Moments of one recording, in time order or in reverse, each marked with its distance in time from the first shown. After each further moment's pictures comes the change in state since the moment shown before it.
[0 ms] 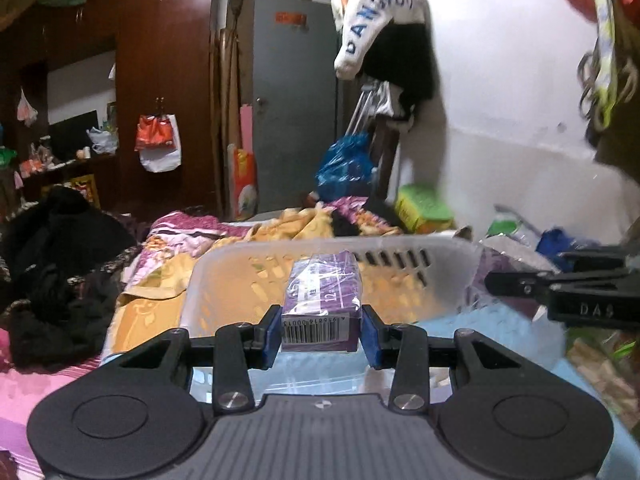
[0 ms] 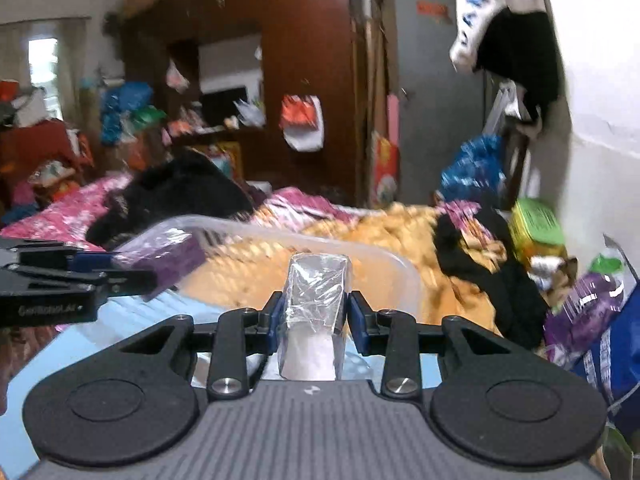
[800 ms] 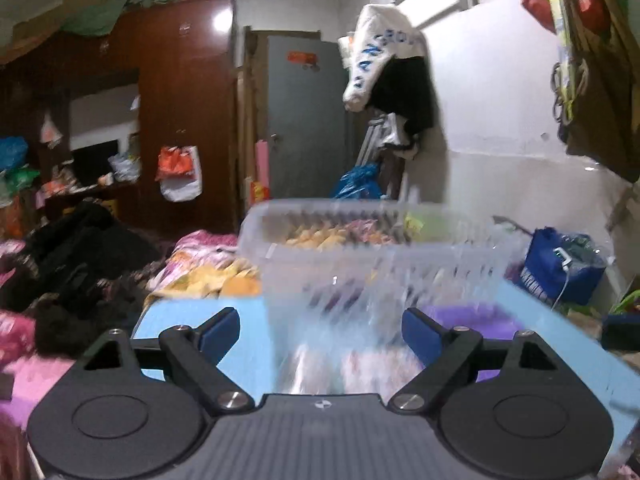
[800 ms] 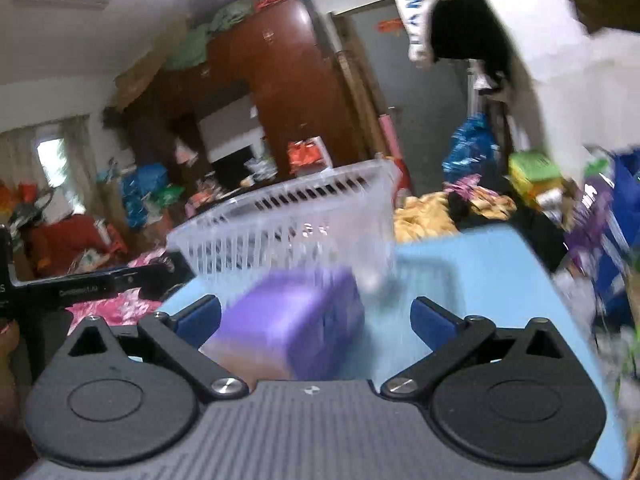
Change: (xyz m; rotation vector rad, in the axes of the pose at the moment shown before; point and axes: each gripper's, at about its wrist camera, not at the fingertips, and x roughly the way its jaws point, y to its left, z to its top) left arm -0.105 0.010 -0.113 -0.016 -0.140 0.047; right arm -0.152 0.014 -0.190 0.252 -0.177 0.097
